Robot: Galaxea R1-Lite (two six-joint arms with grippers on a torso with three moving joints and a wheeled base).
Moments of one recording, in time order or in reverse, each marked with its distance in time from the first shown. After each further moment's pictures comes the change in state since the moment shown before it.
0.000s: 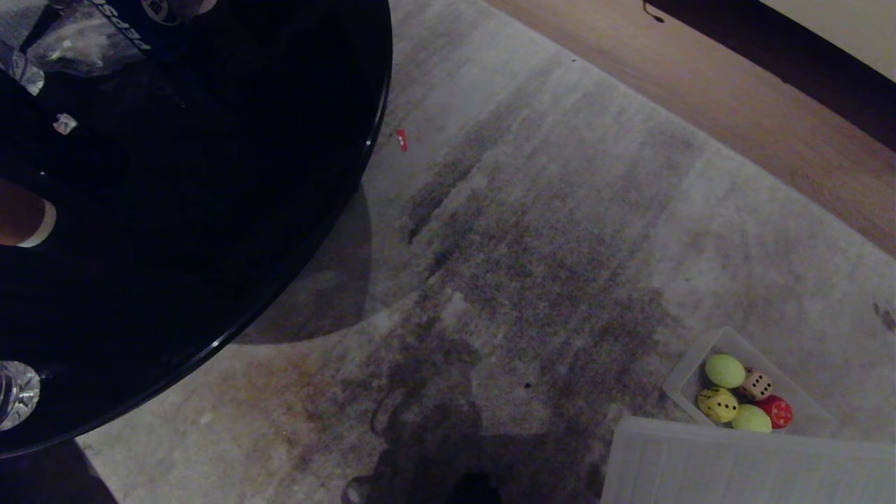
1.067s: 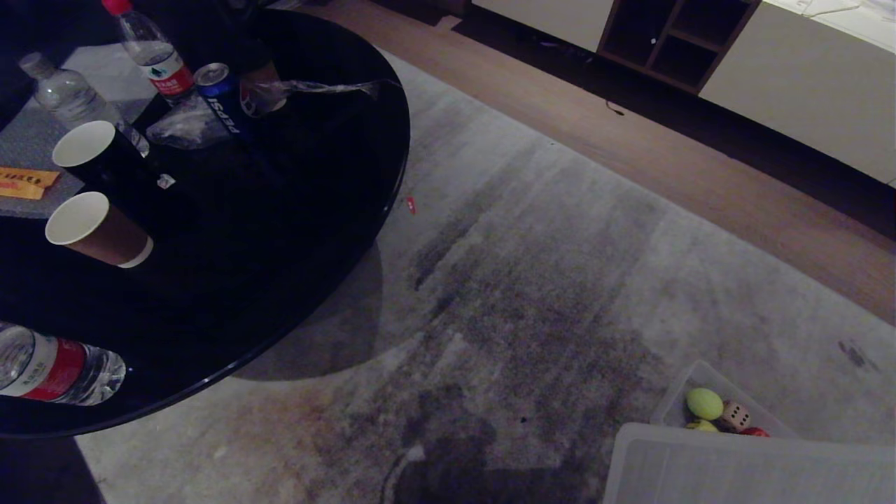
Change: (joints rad) left arm 0.000 0.000 0.000 0.000 0.000 -0.001; right arm 0.000 0.001 0.000 0.000 0.000 0.000
